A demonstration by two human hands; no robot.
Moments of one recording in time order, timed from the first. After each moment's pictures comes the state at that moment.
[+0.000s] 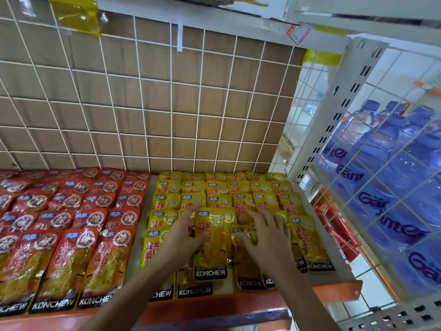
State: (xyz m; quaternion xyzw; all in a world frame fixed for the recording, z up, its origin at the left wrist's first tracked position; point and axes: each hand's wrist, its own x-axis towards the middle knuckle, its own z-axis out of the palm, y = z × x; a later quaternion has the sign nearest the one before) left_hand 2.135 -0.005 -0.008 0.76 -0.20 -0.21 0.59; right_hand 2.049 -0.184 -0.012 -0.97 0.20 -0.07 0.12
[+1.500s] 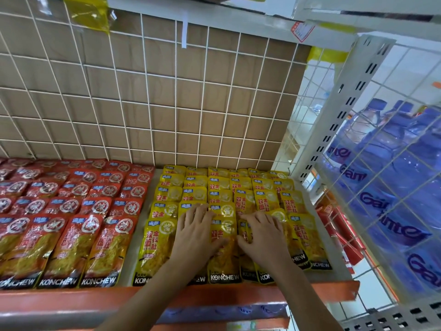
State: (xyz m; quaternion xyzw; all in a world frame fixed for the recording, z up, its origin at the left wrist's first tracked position) left_hand 2.117 -0.035 -0.038 0.93 -0.30 0.14 0.17; right_hand 2.050 -0.190 -0.010 -0.98 0.13 -0.02 0.11
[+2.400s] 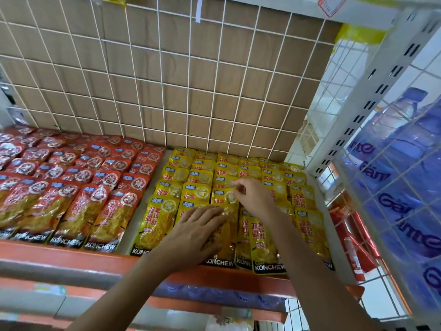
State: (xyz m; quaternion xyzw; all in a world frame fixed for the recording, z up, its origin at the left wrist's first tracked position) left_hand 2.102 -0.012 -0.053 0.87 -0.45 0.04 0.18; right_hand 2.125 -0.211 -0.010 -0.97 0.05 -0.03 0.24
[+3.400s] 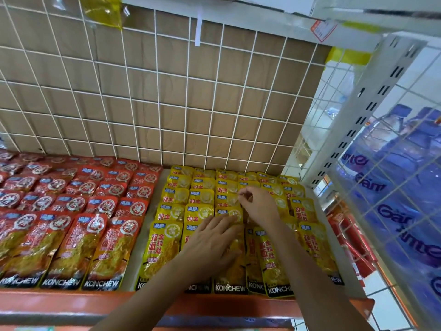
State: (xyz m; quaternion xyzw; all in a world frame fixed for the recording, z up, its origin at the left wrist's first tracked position) left_hand 2.122 -0.037 -0.028 0.87 -0.48 0.00 0.15; right_hand 2.146 -0.216 -0.014 -0.95 0.14 -0.09 0.28
